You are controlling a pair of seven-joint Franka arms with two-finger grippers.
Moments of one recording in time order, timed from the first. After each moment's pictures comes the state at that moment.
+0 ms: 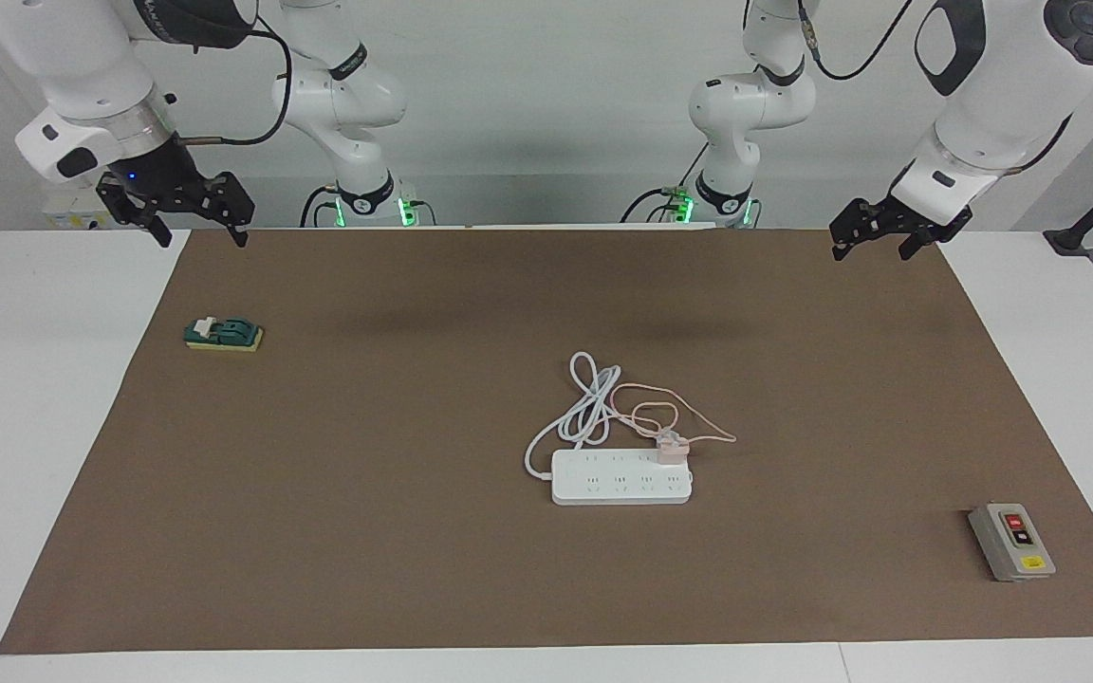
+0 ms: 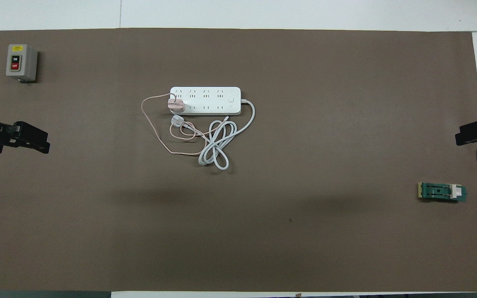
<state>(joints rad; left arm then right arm) 0.06 0.01 -0.12 -1.59 0.00 1.45 0.00 0.01 -0.05 -0.08 -1.60 -0.03 1.49 -0.07</state>
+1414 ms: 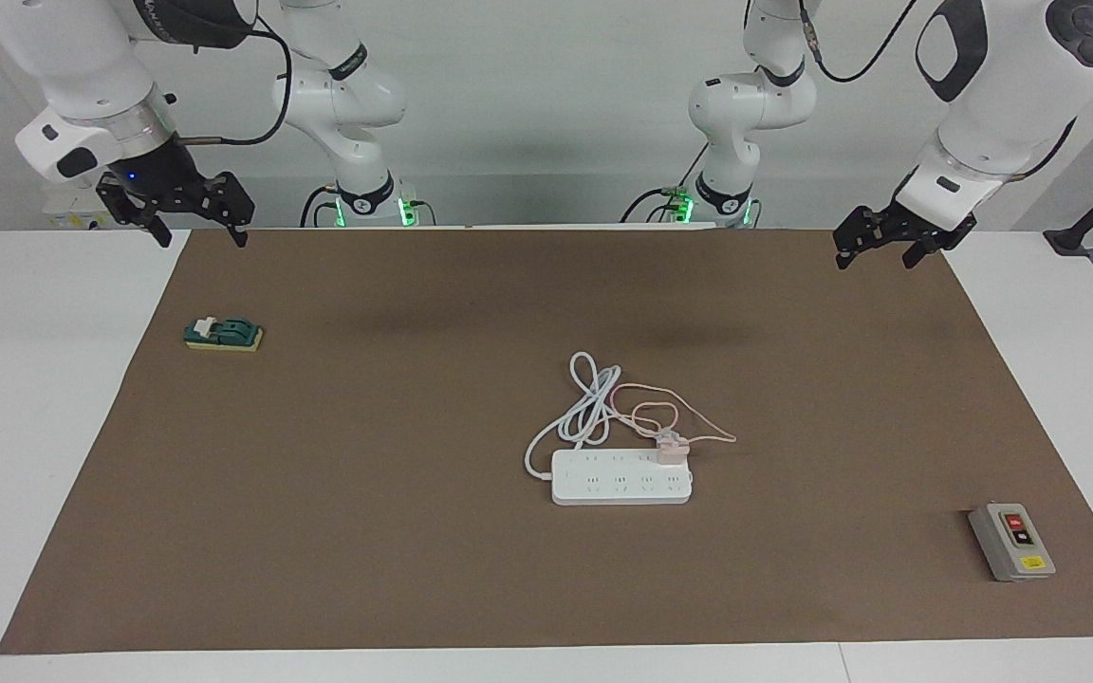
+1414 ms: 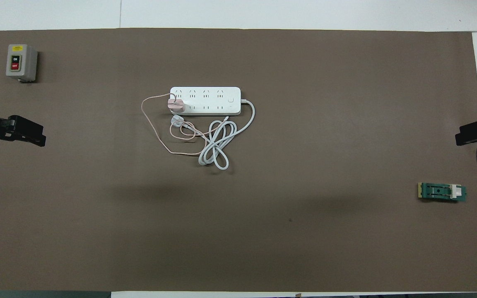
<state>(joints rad) 0.03 0.02 -0.10 -1.59 0.00 1.49 0.00 0.01 -0.05 -0.08 -1.60 -0.03 1.49 -0.07</state>
